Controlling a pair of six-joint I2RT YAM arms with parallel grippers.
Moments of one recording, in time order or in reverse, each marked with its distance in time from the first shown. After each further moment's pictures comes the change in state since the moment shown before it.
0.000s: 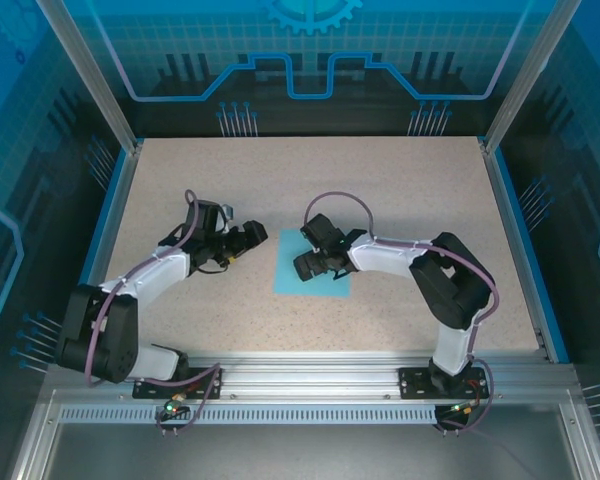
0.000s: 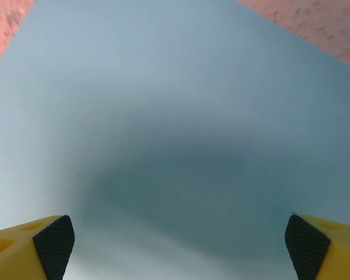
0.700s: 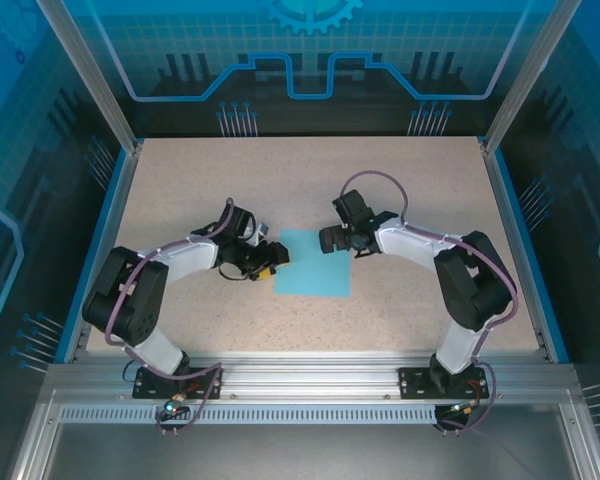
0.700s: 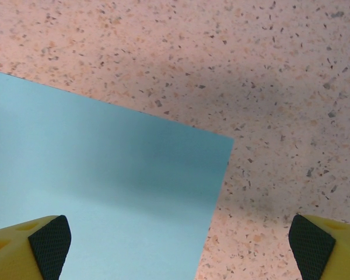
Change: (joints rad) left arm -0.140 0.235 0.084 -0.056 0.190 0.004; right arm -0.202 -0.053 0.003 -0.022 -0.010 0.063
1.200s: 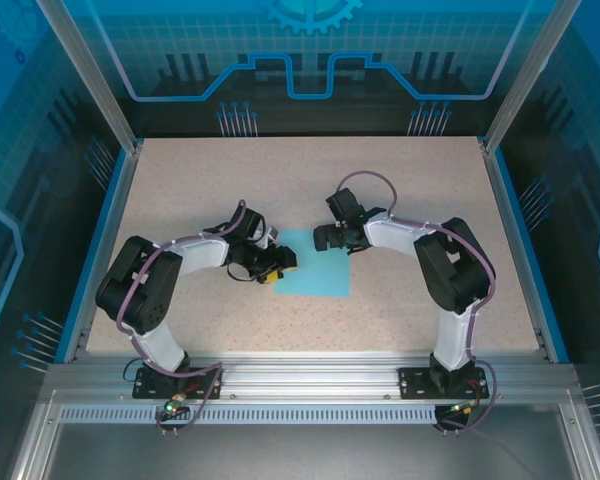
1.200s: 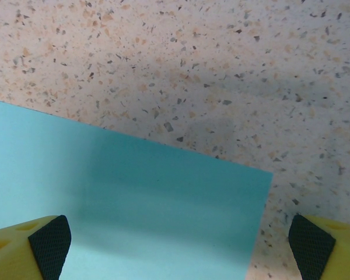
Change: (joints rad) left arm -0.040 0.095 0.039 0.009 0.018 0.000; right arm -0.007 0.153 0.087 0.023 -0.039 0.045
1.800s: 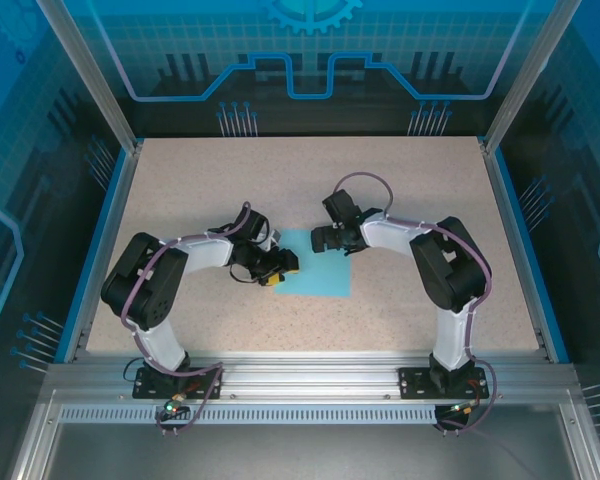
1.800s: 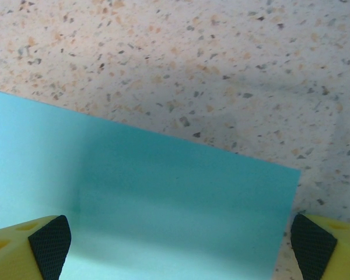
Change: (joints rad) left arm -0.018 0.031 0.014 -0.011 -0.015 0.004; right arm 0.026 0.015 0.012 -0.009 -0.008 0.015
